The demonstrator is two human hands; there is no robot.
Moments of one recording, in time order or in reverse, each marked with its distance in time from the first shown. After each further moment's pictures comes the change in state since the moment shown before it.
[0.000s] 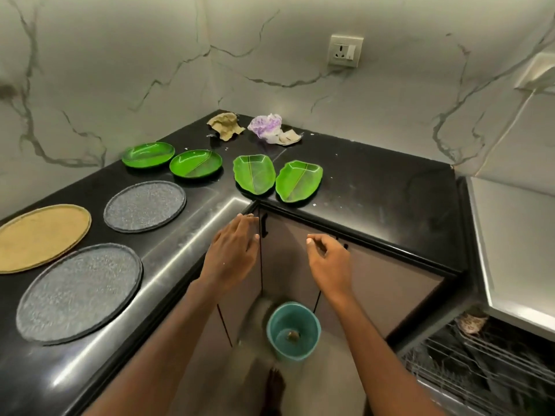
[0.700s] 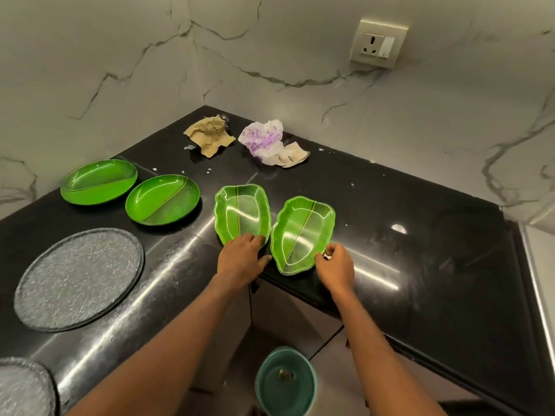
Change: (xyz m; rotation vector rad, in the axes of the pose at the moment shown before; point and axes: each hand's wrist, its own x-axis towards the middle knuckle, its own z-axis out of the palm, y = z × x) left_hand 0.264 -0.089 0.132 0.291 -0.321 -0.045; right_hand 0.263 0.065 0.103 -0.217 -0.147 0.397
